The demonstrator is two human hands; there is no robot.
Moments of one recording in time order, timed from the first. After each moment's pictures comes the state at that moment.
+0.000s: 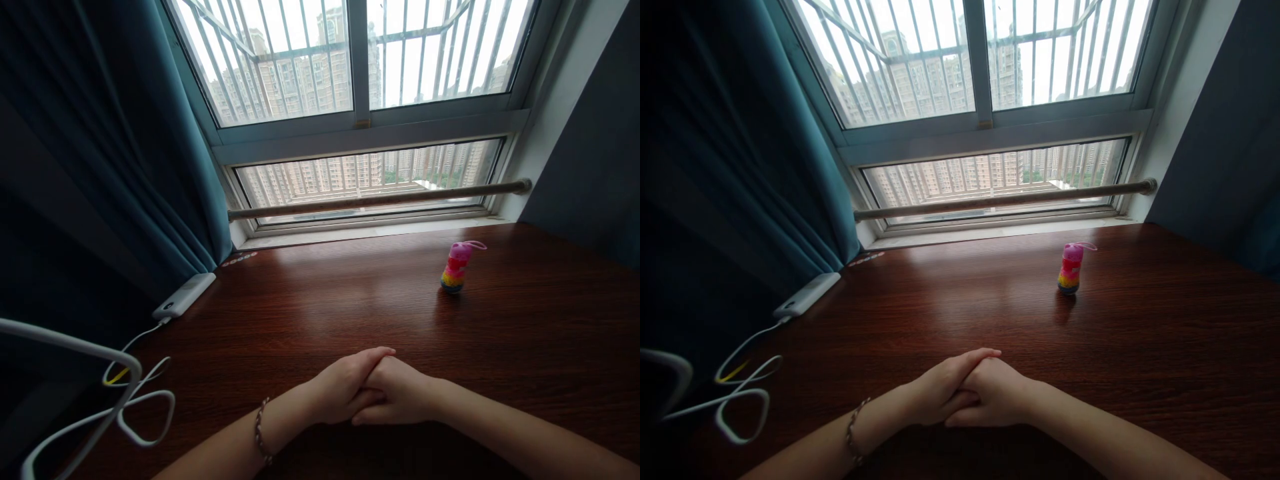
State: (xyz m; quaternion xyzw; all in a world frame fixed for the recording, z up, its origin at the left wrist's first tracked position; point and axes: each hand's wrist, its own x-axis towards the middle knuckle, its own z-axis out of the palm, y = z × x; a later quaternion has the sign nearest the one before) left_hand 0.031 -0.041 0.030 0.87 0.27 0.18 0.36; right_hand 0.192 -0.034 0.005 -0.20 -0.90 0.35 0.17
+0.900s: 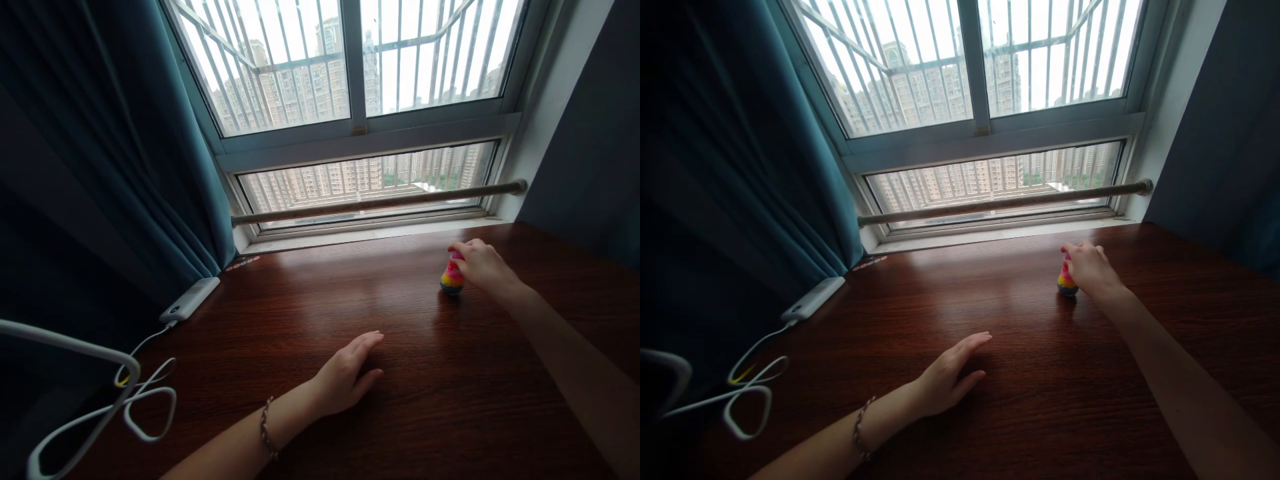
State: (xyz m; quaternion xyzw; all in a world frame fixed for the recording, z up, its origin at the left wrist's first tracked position) left_hand 0.030 -0.039 0.014 0.89 0.32 0.24 0.22; right_hand 0.357 0.077 0.082 -0.68 -0.70 -0.12 0.19
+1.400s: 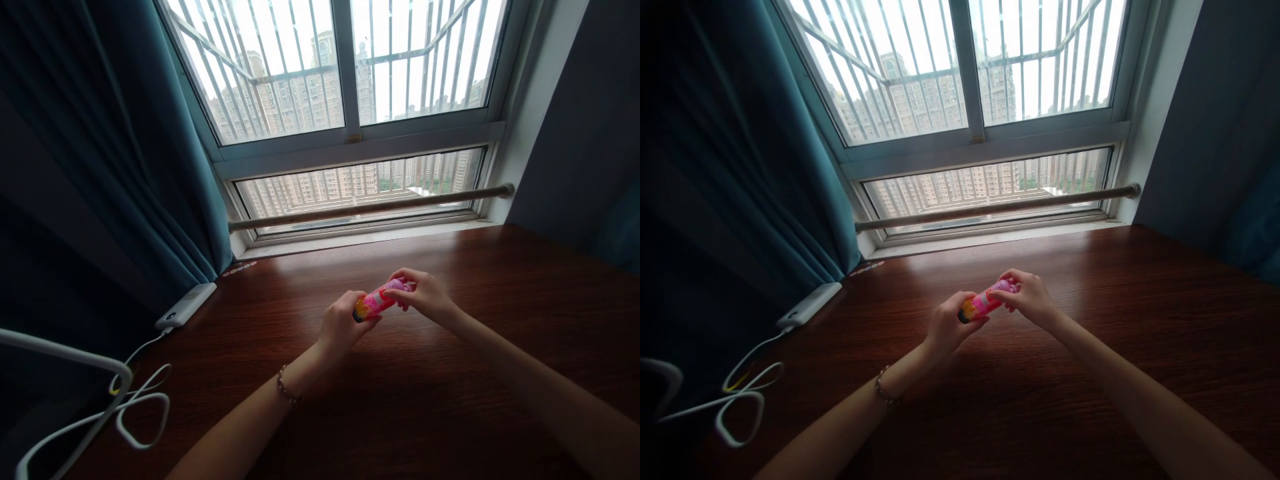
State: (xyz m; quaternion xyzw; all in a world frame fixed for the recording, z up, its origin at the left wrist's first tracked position) left_hand 0.060 0.012 0.048 0.79 0.47 0.36 0.13; right_hand 0.254 0.025 0.073 -0.45 -0.70 0.36 0.43
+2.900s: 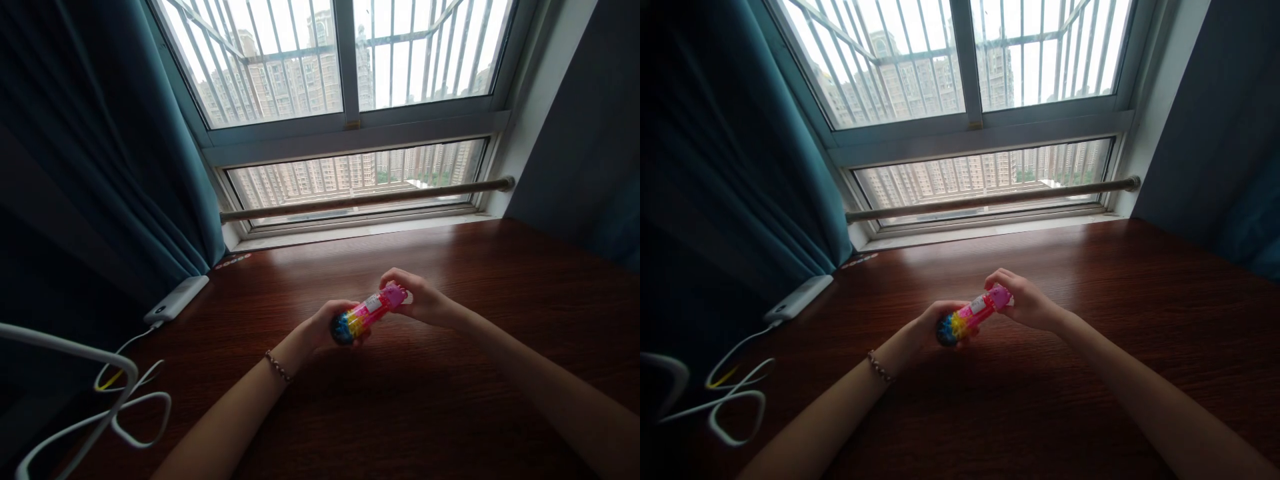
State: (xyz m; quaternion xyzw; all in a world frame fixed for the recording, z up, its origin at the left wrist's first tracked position) left_hand 0.032 0.040 0.029 0.37 0.26 0.15 0.88; right_hand 0.261 0.030 0.063 -0.29 -0.84 0.27 0.37
